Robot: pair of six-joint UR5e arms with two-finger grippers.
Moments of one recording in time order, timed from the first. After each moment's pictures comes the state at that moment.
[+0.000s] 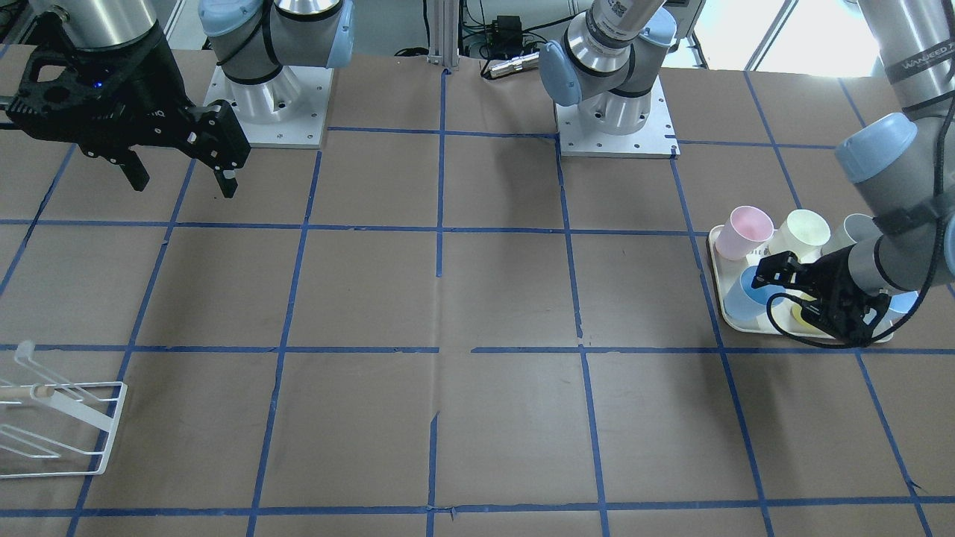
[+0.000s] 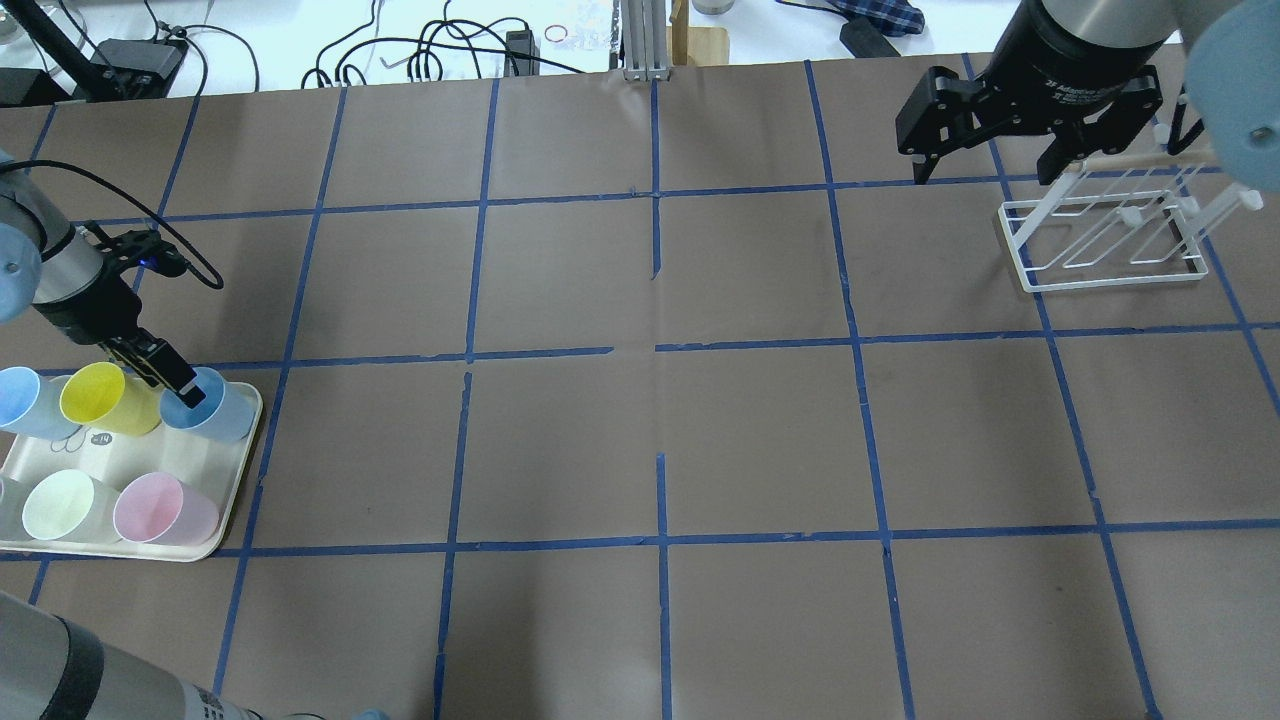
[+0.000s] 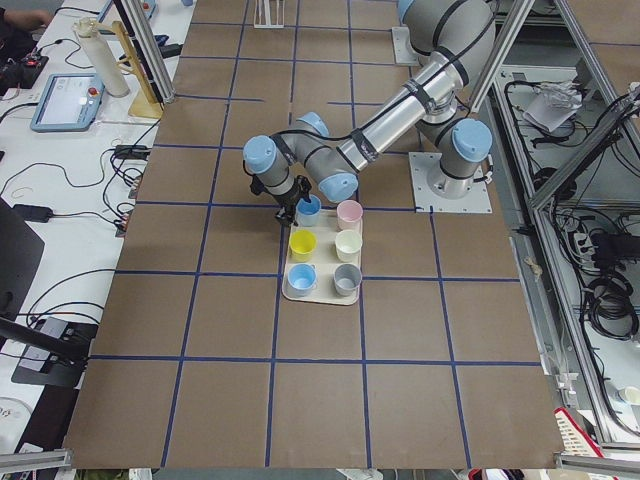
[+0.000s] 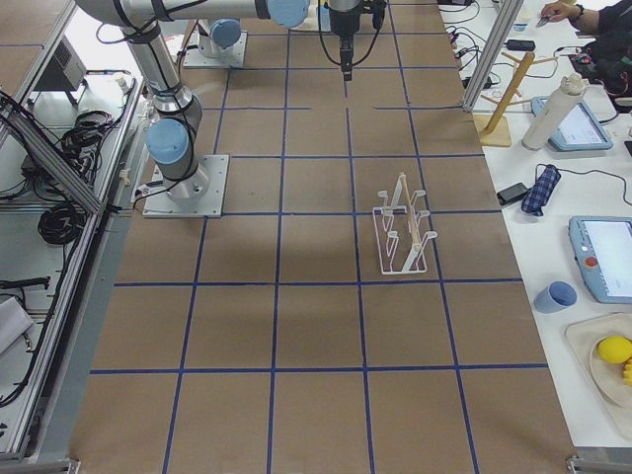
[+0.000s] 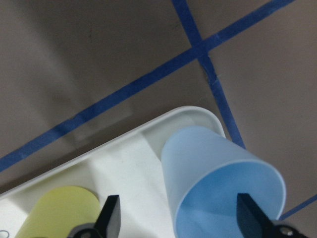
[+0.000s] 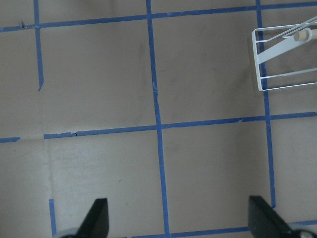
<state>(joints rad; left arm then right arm) -1.07 -1.91 -1.69 -1.38 1.64 0.93 1.54 -1.61 1.56 -1.67 -1.58 0.04</state>
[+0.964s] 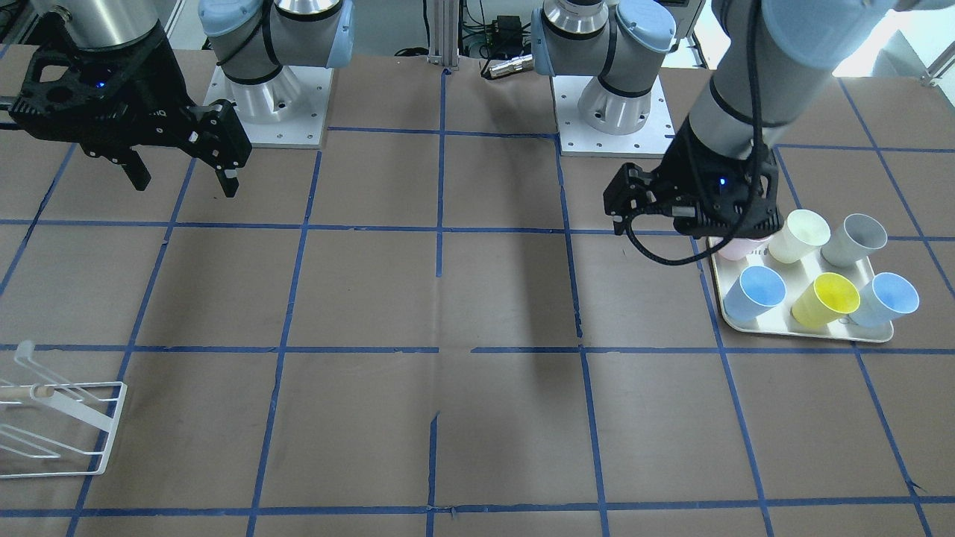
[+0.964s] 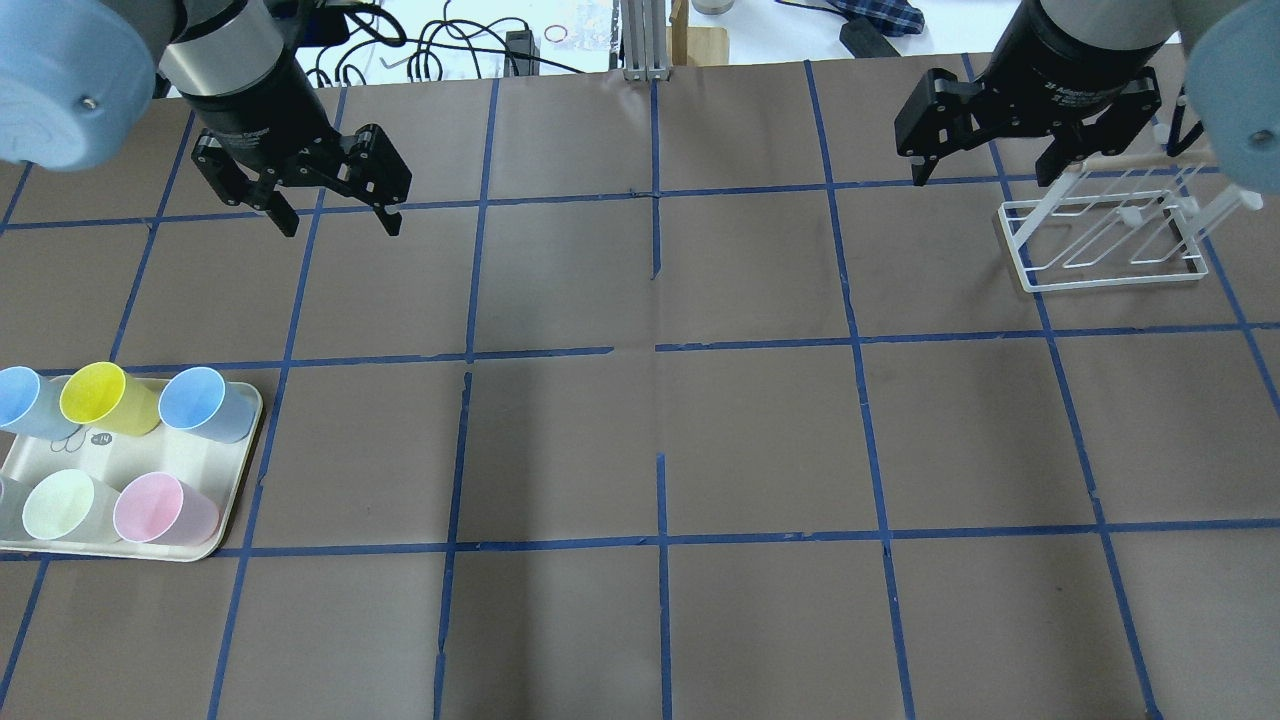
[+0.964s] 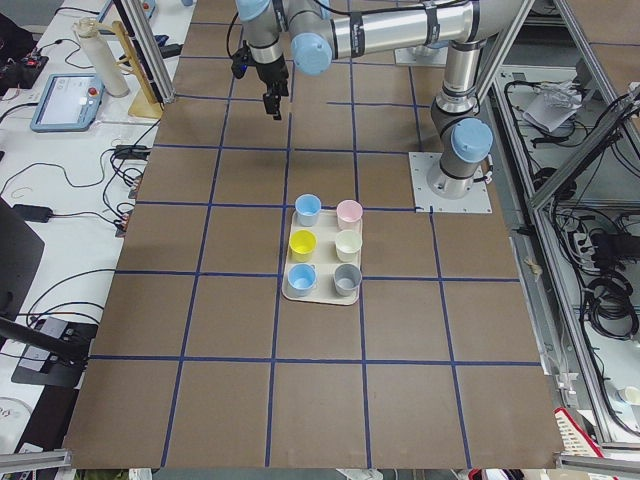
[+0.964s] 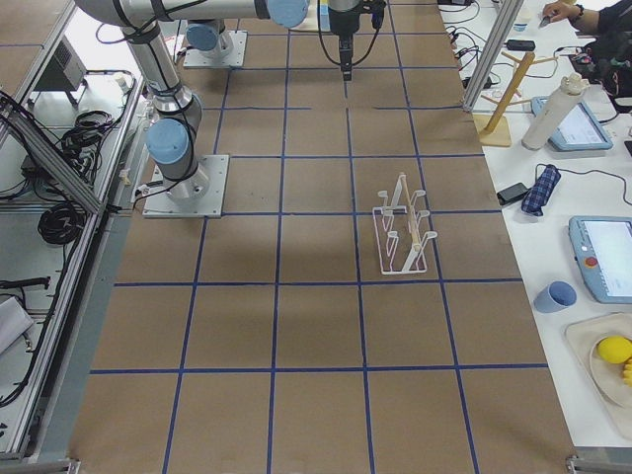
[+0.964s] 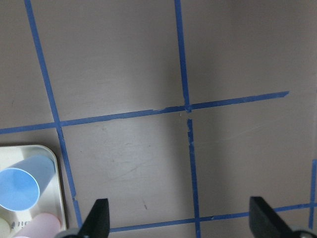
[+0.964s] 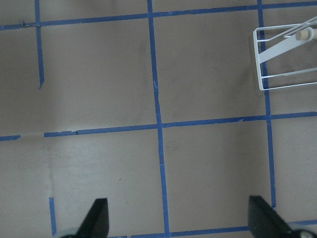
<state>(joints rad) -1.56 -1.65 -1.50 -1.60 1.57 0.01 1.54 -1.61 1.56 -1.67 -1.58 0.04</state>
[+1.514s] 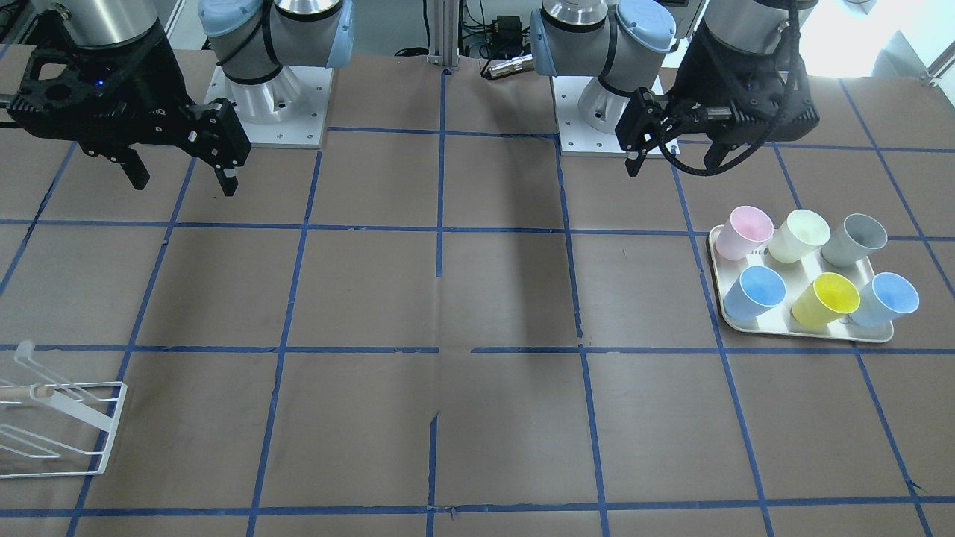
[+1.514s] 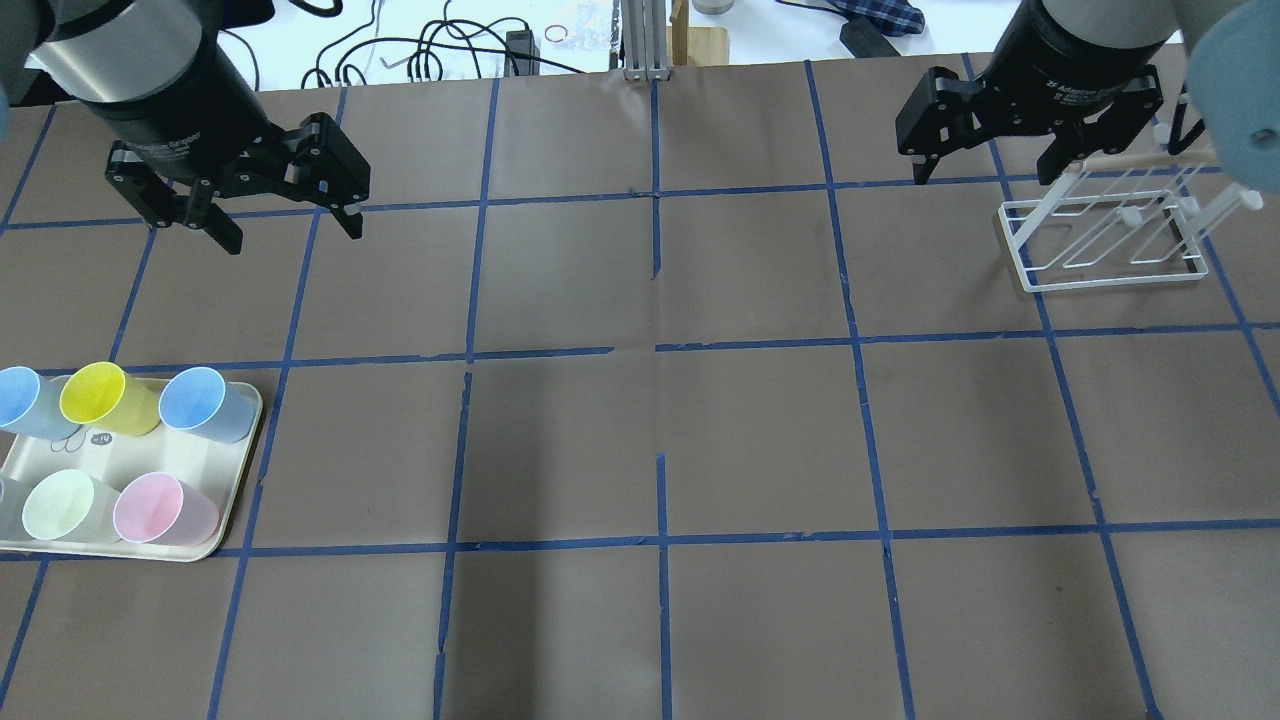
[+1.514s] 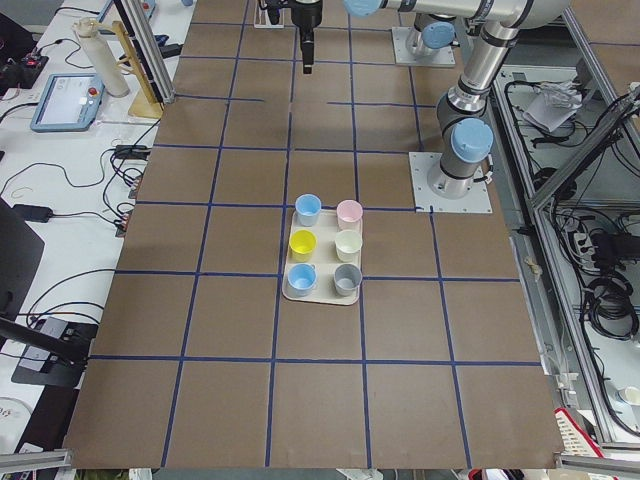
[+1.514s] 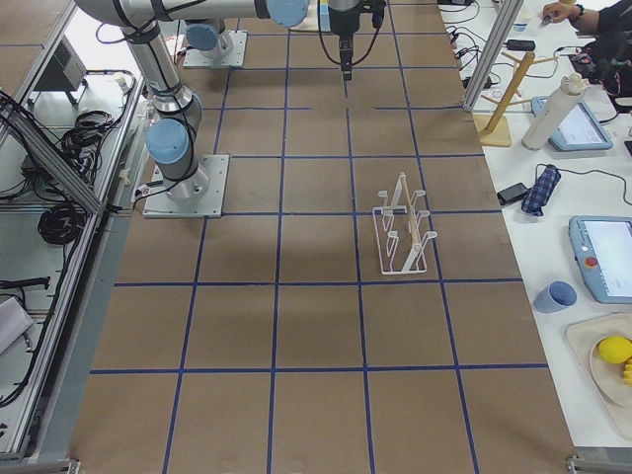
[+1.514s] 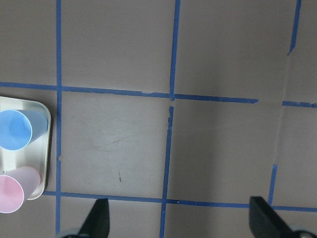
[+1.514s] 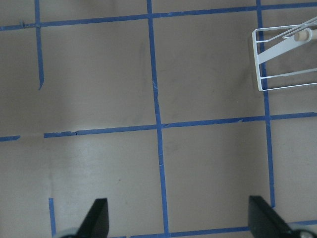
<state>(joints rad) -1.52 -1.52 -1.53 -1.65 1.57 -0.05 1.54 -1.61 1.56 -1.67 -1.58 0.04</state>
